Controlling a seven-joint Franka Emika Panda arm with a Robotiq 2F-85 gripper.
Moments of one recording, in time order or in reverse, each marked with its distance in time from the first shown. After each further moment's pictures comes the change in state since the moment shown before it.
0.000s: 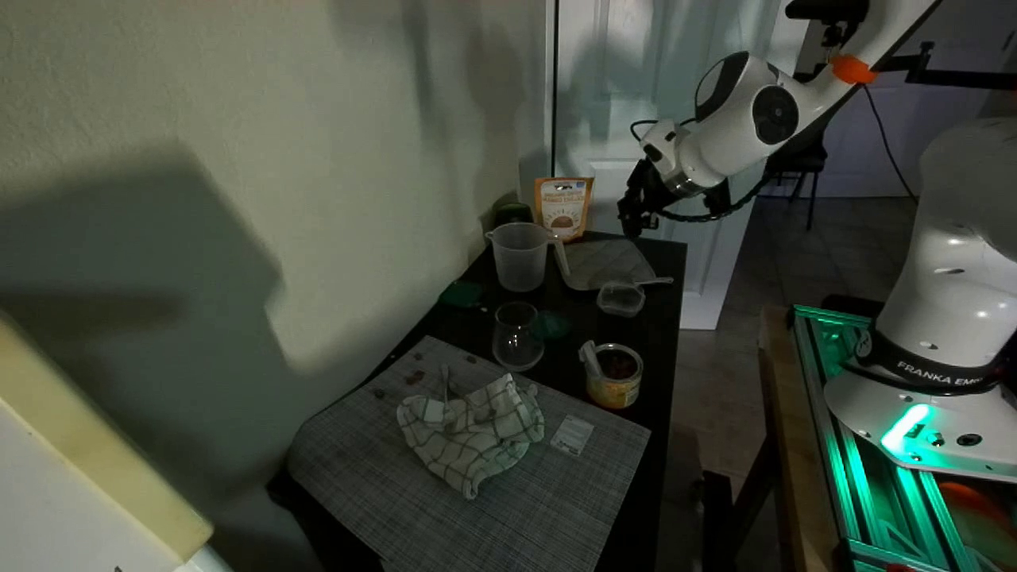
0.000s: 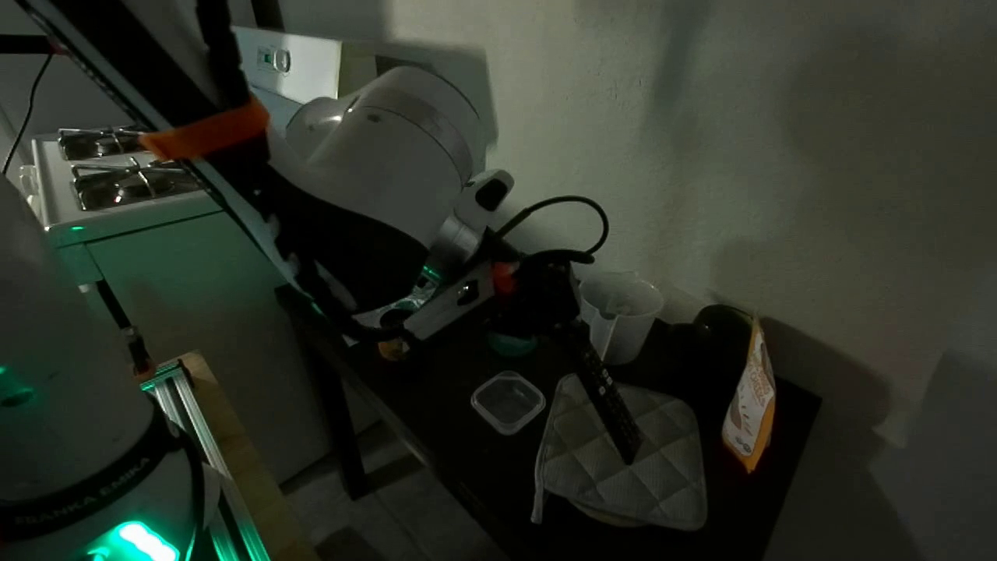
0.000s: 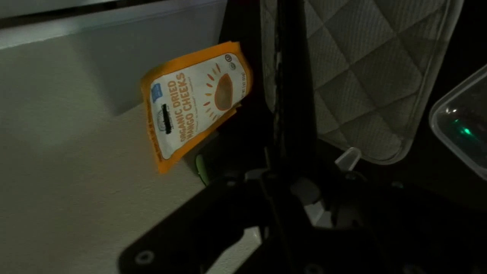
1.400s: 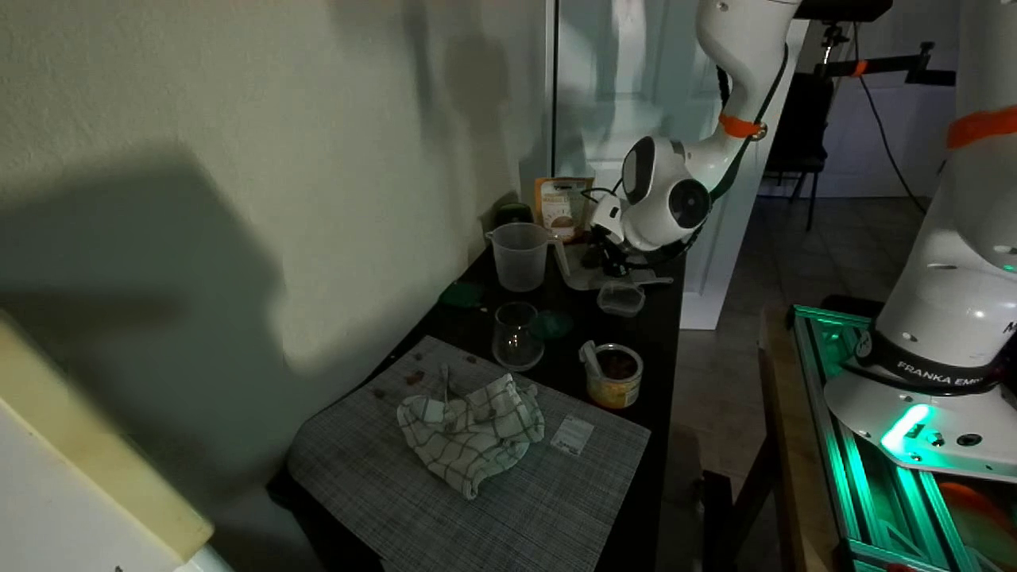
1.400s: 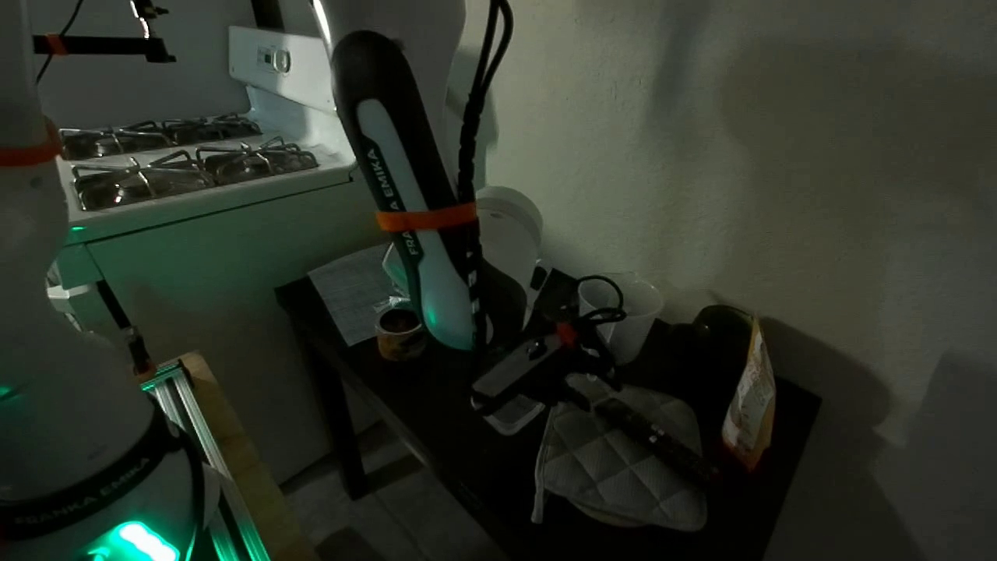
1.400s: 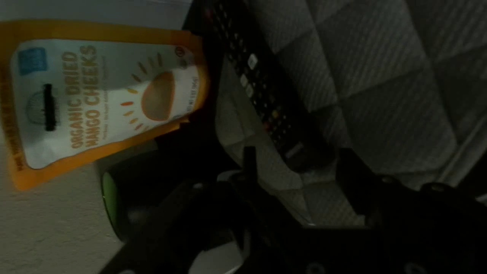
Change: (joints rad) arm -0.342 0.541 0.464 0.268 -0.078 -0.155 0.067
